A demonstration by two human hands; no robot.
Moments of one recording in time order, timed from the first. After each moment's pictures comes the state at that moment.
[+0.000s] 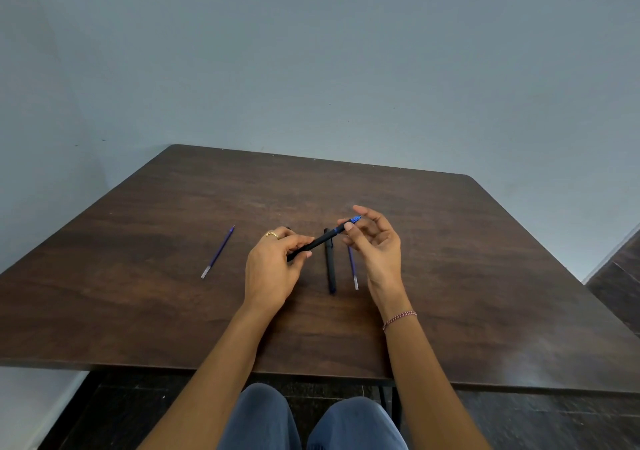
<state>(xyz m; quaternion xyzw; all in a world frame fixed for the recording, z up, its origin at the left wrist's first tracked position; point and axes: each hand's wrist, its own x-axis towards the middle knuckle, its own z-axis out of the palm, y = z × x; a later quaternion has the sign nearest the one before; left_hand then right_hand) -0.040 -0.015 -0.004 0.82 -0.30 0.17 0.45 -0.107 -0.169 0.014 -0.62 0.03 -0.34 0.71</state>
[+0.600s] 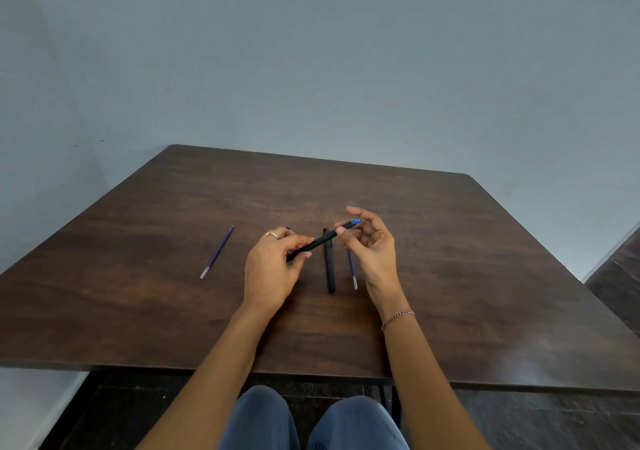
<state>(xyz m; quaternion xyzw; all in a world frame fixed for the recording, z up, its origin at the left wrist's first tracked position) -0.042 -0.015 -0.003 0.82 -0.30 0.17 0.45 -0.105 -0.169 0.011 -0.66 0.05 -0.32 0.67</state>
